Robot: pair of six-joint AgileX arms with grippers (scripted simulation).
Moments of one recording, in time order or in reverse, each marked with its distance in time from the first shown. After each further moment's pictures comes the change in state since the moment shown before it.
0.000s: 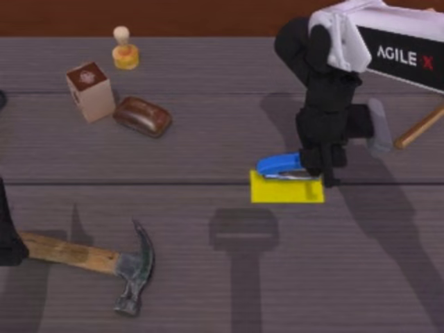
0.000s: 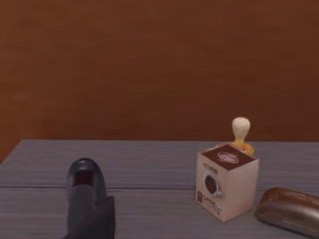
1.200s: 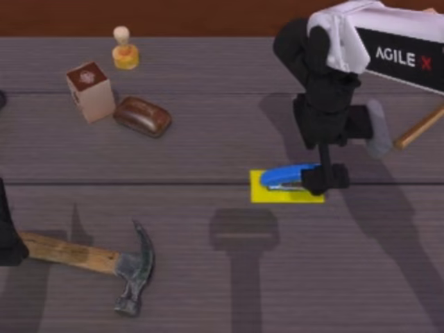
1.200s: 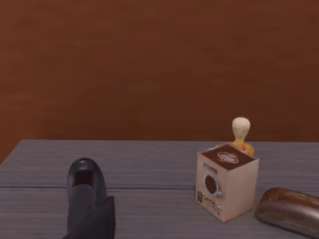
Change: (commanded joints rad) left arm 0.000 0.000 0.000 0.000 0.000 0.000; right arm 0.000 0.000 0.000 0.000 0.000 0.000
